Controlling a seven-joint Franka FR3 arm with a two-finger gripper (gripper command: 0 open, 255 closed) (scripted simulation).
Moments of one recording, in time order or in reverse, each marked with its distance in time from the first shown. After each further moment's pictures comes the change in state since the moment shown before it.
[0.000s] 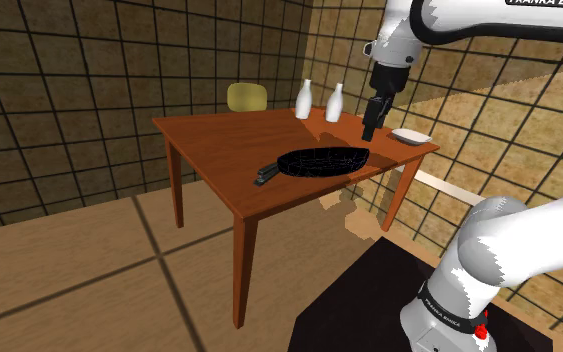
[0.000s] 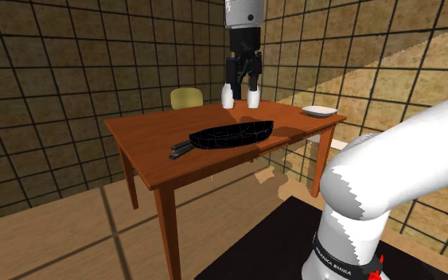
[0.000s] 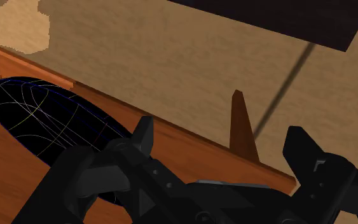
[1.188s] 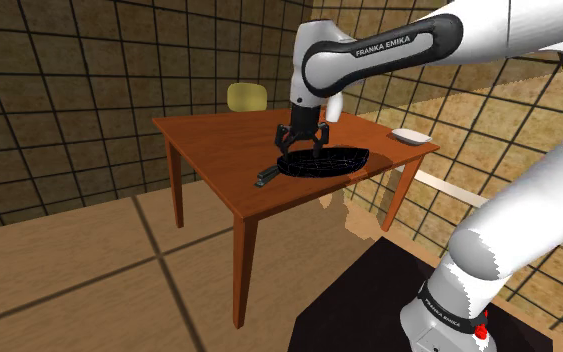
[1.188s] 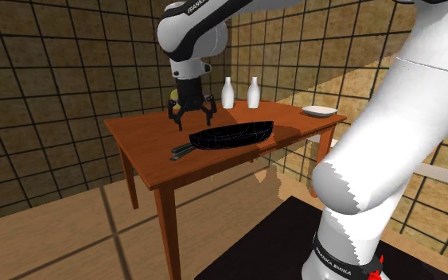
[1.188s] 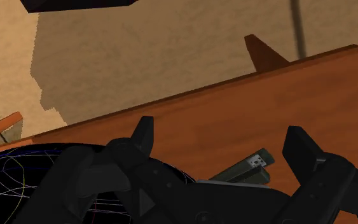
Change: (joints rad) arm -0.179 0.536 0.264 0.133 0.063 0.380 0.810
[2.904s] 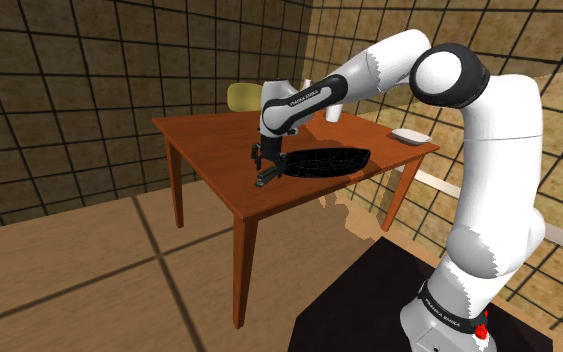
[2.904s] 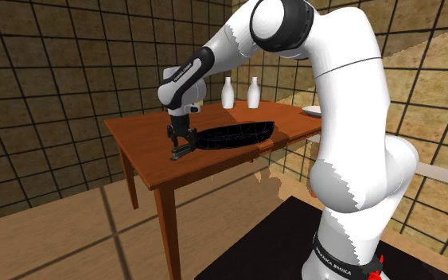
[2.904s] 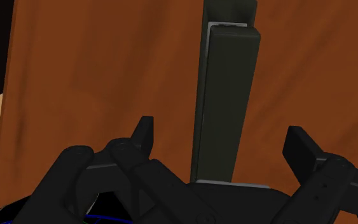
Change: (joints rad) arm -0.038 0.682 -0.068 0.427 -0.183 0.232 0.777
